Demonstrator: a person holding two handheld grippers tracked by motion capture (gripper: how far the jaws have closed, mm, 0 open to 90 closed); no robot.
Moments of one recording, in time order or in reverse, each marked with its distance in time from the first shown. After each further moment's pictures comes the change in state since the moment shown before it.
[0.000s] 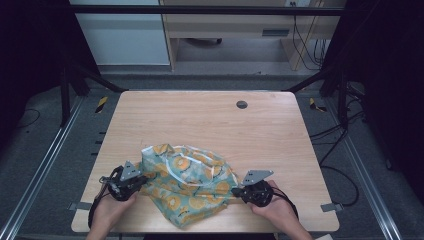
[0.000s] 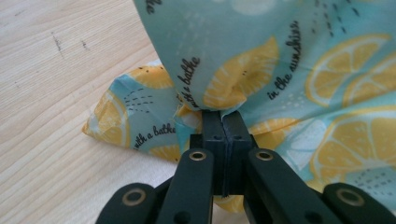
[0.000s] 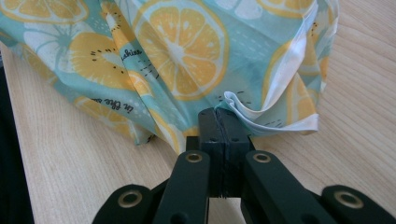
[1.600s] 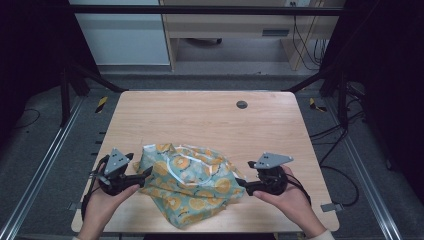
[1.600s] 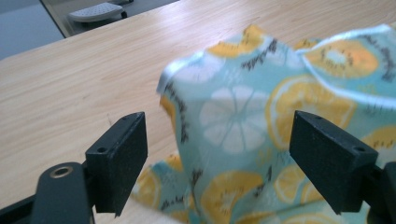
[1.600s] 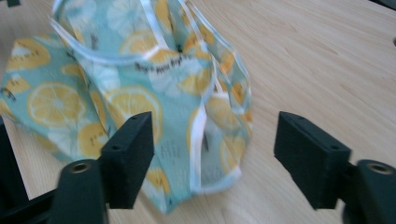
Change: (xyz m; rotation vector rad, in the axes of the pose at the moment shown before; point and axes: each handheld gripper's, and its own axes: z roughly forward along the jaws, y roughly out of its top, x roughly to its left) left arm -0.003 0.045 -0.051 -0.232 0.056 -0.053; right arm -0.009 0.043 -0.059 -0.136 -0.134 0.031
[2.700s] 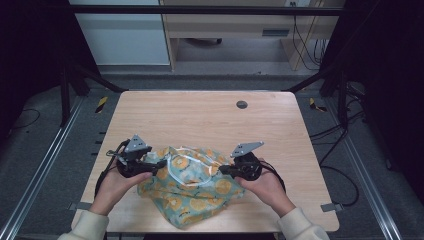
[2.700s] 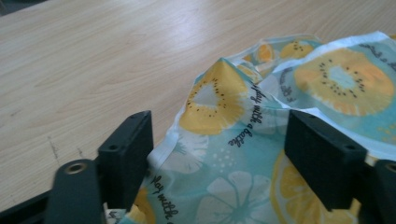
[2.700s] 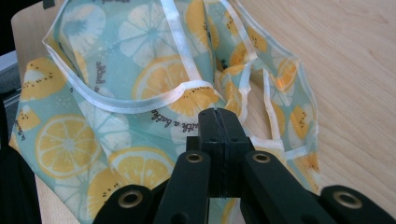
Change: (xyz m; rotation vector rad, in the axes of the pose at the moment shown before) left arm 0.007 0.022 0.049 0.127 -0.166 0.020; right arm -0.002 0.027 0.063 0.081 0.183 0.026
